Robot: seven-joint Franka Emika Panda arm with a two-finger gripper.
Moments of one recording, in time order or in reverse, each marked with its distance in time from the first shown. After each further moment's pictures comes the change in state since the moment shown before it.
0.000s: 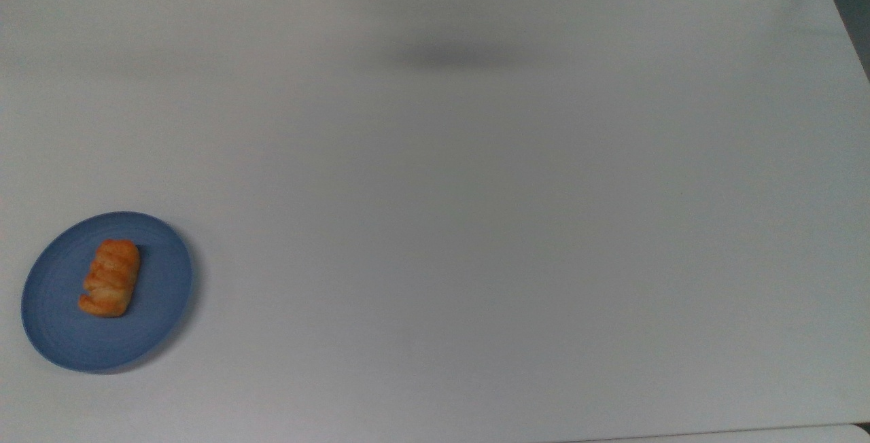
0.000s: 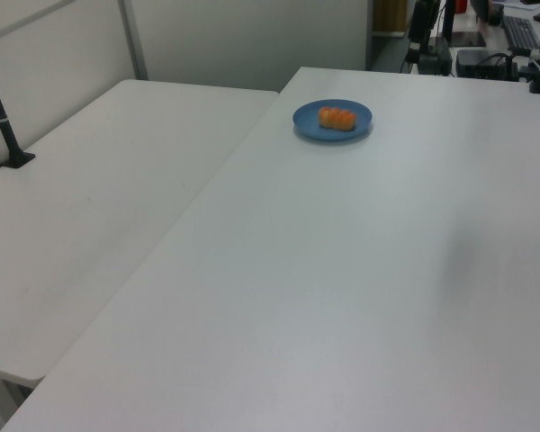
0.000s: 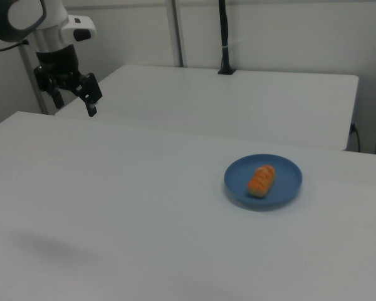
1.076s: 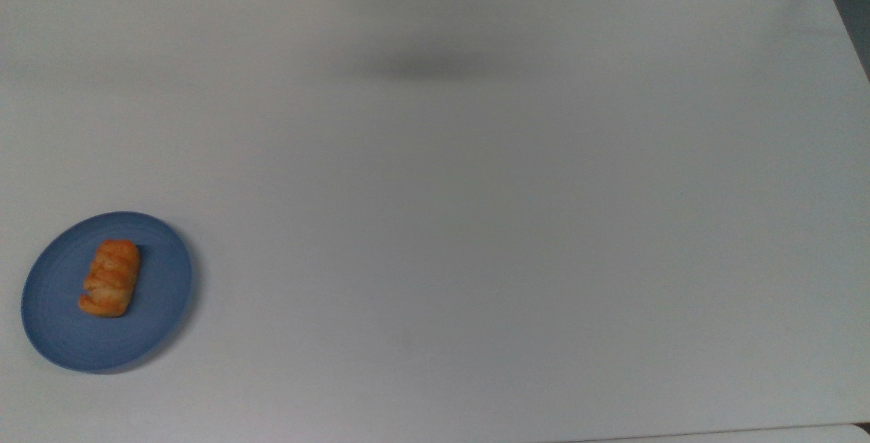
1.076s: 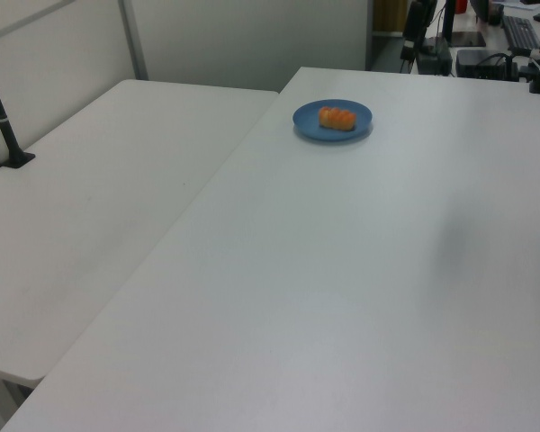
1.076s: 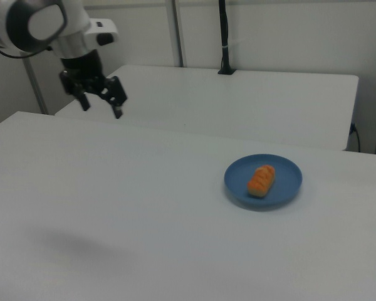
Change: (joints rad) arm -0.052 0.029 -0.025 -0.017 -0.019 0.111 -0.048
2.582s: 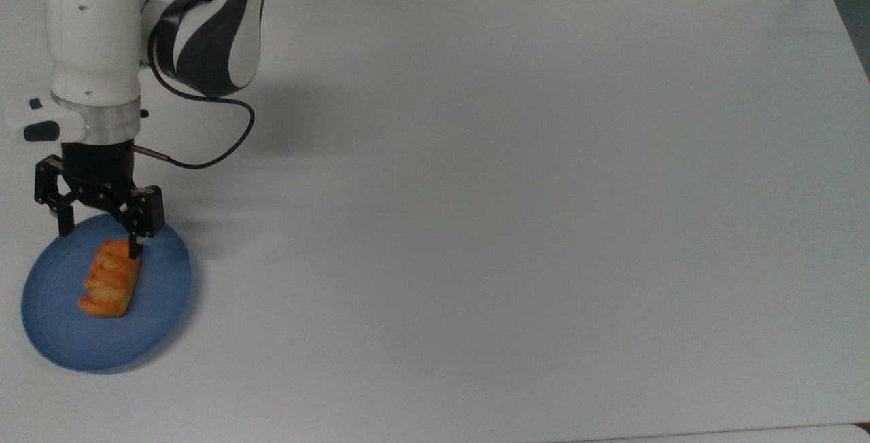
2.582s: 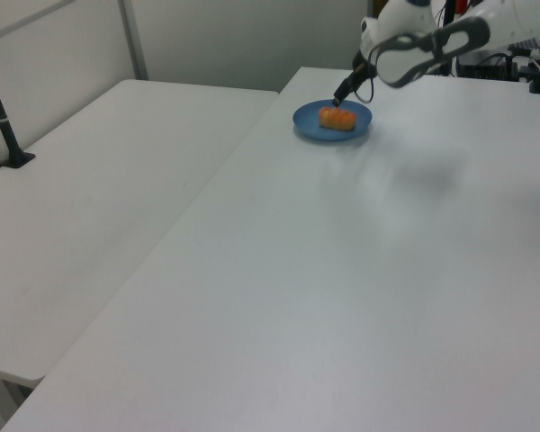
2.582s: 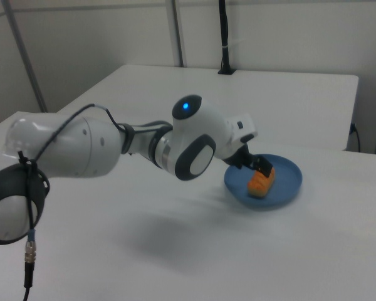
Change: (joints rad) arm -0.264 0.767 -0.049 0.279 0.000 0.918 -0.080
